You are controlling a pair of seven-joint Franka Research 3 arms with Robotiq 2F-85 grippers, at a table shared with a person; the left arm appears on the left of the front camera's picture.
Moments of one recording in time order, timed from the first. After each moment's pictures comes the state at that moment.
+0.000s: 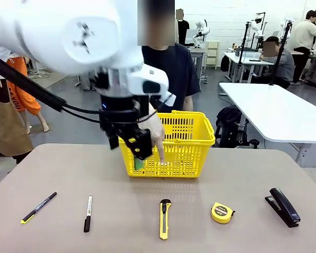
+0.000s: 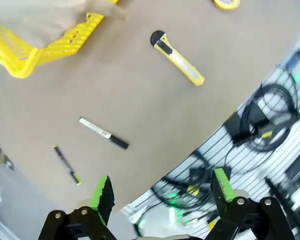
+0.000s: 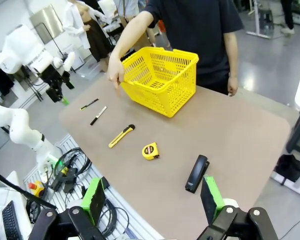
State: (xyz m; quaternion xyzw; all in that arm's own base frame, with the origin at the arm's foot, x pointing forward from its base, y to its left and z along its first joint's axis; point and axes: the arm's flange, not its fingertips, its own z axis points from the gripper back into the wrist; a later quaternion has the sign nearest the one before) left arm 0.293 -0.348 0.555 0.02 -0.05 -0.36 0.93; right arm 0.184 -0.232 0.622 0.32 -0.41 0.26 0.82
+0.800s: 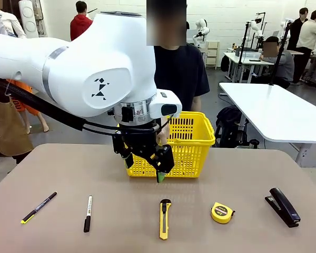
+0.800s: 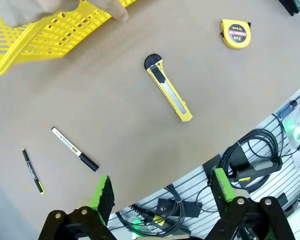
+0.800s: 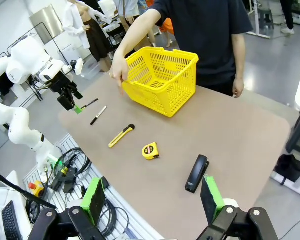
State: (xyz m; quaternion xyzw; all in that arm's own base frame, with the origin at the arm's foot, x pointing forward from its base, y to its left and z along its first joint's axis) left arm 0.295 -0.369 0.516 -0.02 -0.09 -0.27 0.96; right arm 0.184 -0.232 0.622 0.32 -0.41 0.26 0.82
